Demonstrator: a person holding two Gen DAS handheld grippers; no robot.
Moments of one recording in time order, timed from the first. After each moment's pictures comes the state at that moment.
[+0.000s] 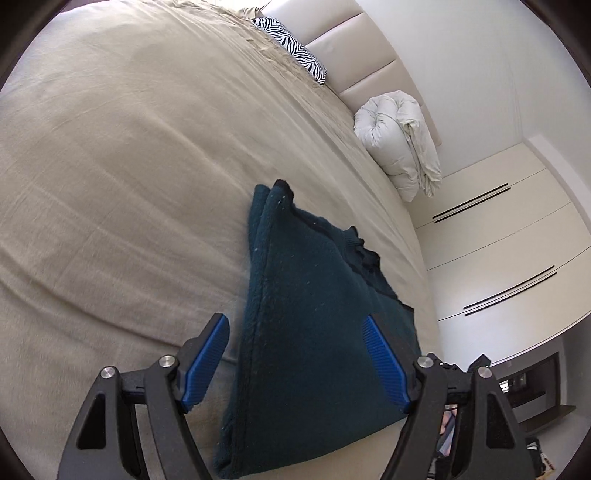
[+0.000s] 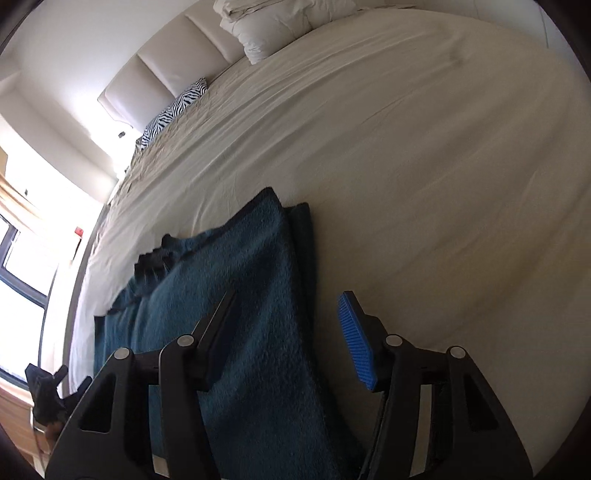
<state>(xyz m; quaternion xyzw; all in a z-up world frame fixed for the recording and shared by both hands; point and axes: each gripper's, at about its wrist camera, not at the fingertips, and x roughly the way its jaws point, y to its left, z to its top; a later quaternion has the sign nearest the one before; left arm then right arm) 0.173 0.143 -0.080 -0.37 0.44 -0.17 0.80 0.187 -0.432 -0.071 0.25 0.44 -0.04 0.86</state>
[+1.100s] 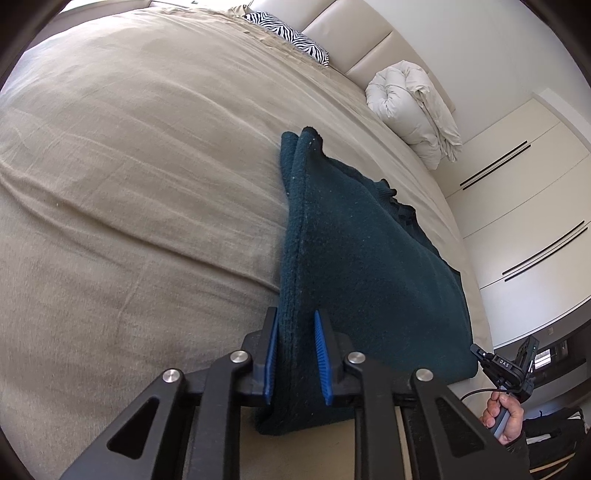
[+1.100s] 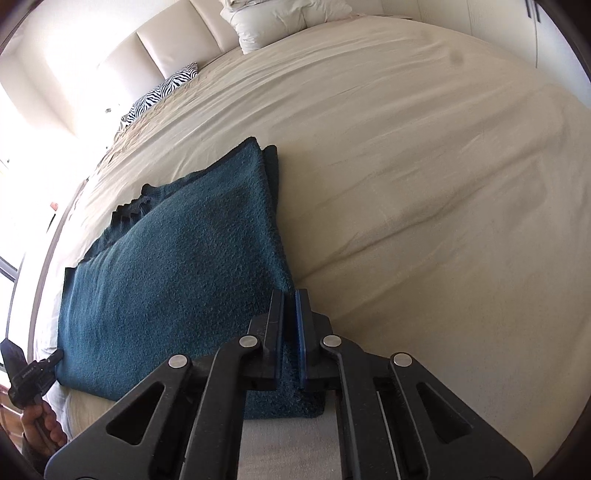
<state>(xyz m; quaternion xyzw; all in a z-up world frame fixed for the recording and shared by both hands) 0.149 0.119 -0.101 -0.29 0.47 -0.15 0.82 0.099 -0.419 -0.078 0.24 0.45 -0.07 0.86</state>
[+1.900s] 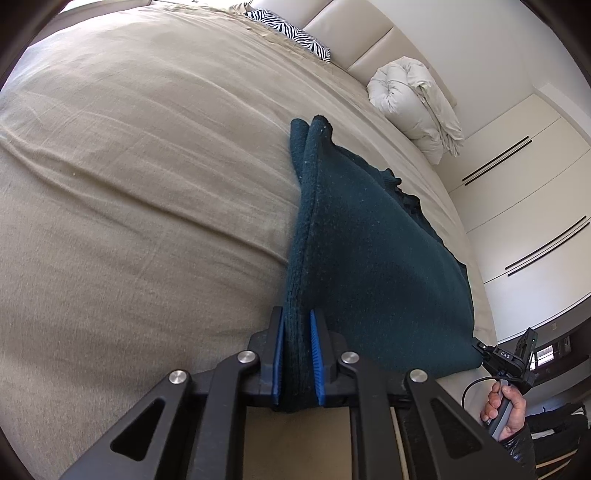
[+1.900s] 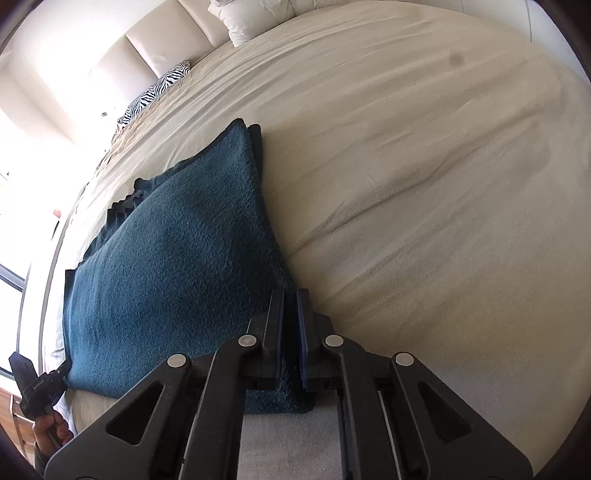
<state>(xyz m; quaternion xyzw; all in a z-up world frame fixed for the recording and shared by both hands) 0.139 0.121 -0.109 -0.28 0.47 -0.15 0.82 0.101 -0.423 -0.095 0.26 0.45 -0.07 0.85</state>
